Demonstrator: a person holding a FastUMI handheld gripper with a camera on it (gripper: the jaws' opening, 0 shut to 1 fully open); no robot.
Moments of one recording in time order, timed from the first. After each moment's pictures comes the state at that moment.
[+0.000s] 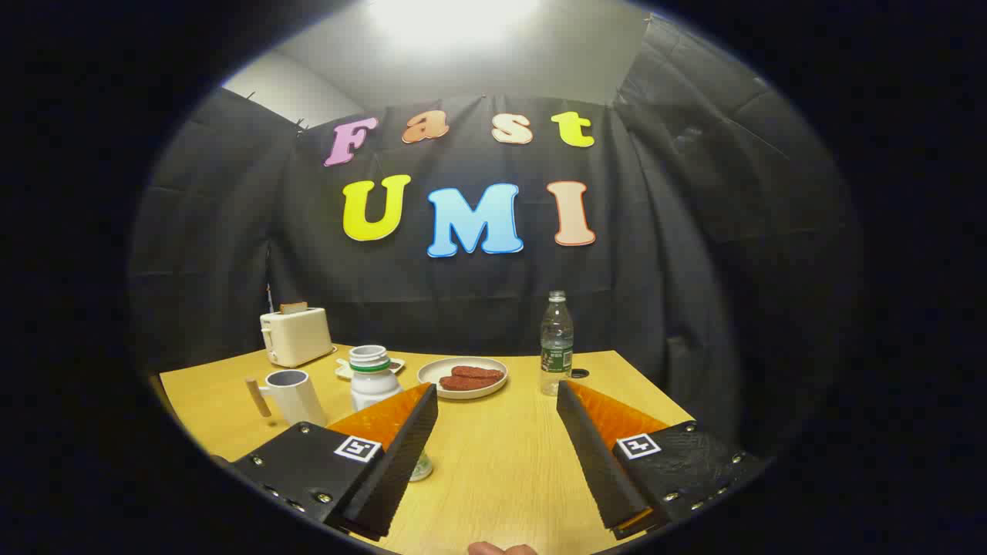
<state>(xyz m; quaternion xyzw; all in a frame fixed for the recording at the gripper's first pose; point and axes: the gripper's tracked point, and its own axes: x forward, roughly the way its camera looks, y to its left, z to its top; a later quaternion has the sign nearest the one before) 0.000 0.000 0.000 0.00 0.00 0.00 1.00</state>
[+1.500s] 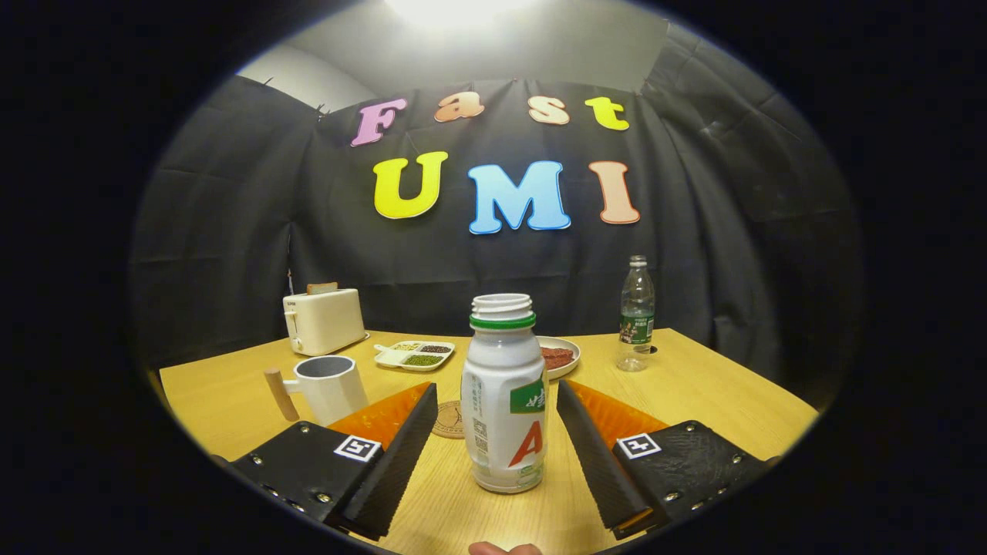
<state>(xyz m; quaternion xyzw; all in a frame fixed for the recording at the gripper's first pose) 0.061 0.105 -0.066 0.01 0.03 0.02 1.00</state>
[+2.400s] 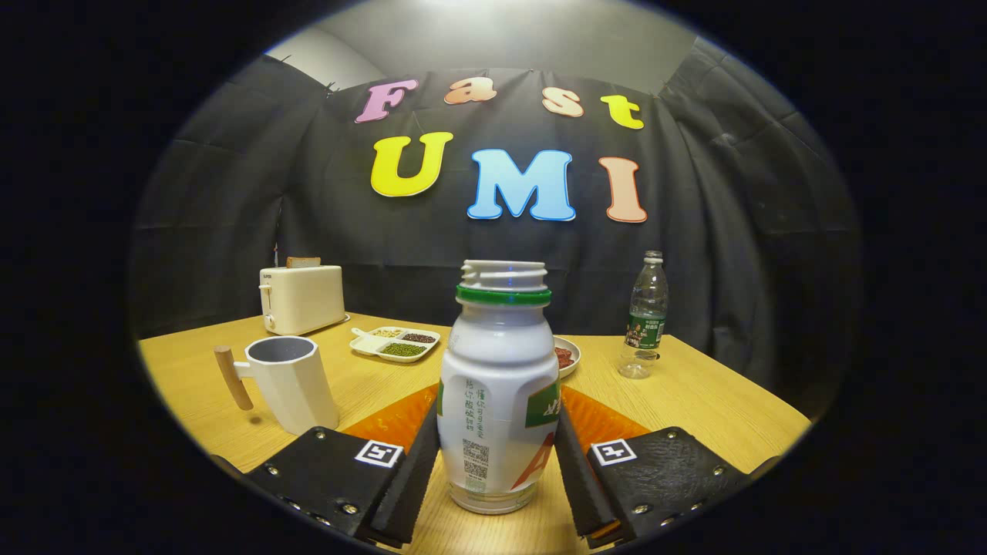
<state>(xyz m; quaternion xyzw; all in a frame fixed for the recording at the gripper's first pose) 0.105 0.109 -0.081 -0.05 0.04 0.02 1.00</state>
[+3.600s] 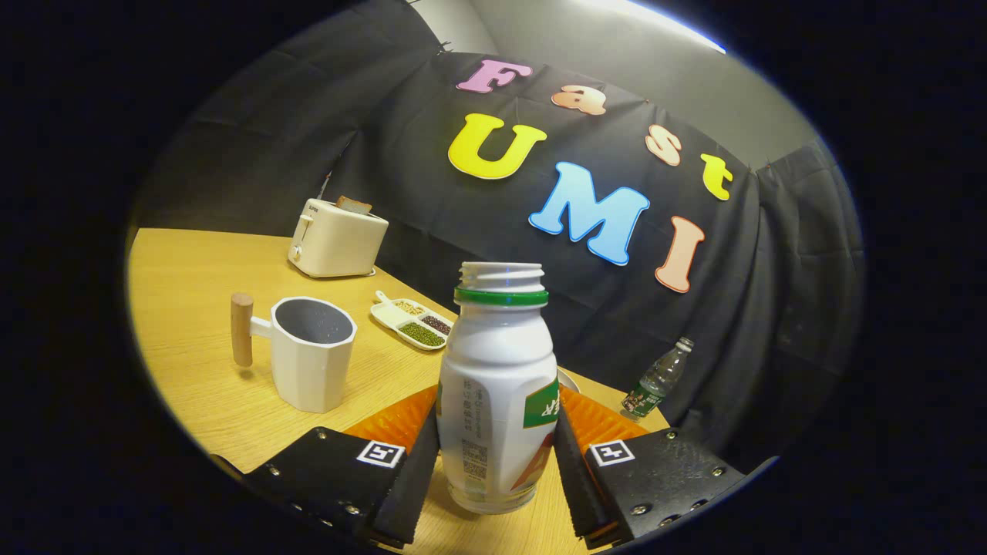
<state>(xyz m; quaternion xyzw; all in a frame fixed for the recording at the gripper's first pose) 0.108 0.151 -0.049 -0.25 0.05 0.04 0.96</state>
